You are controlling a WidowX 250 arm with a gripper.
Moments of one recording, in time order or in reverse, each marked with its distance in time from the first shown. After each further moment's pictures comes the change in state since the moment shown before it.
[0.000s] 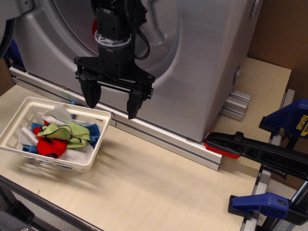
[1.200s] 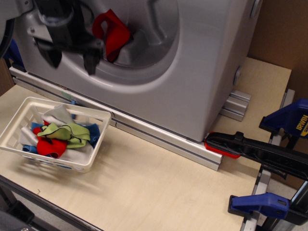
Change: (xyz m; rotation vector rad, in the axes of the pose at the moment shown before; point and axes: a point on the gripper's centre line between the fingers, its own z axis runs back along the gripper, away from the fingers) arm 0.061 0.075 0.012 0.011 -0.371 0.054
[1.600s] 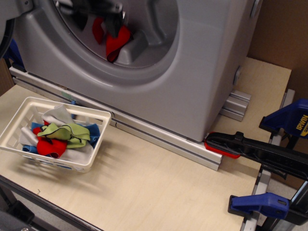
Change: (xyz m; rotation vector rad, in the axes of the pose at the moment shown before) arm 0.054 -0.008 0.017 -0.089 -0.186 -0.066
